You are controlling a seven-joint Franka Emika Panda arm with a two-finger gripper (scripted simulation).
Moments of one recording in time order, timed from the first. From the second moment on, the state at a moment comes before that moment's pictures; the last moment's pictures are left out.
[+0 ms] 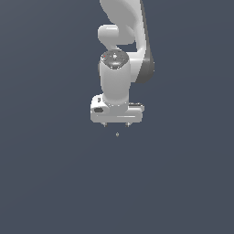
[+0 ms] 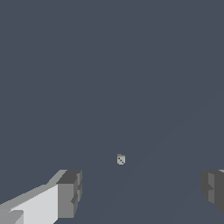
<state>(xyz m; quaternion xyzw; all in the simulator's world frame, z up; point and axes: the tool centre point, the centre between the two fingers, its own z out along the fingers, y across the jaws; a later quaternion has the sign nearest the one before) 0.008 -0.002 0.181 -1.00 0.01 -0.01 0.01</state>
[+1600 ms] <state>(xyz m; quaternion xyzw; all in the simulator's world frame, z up) -0.012 0.007 0.115 -1.00 0.01 -0.01 0.00</state>
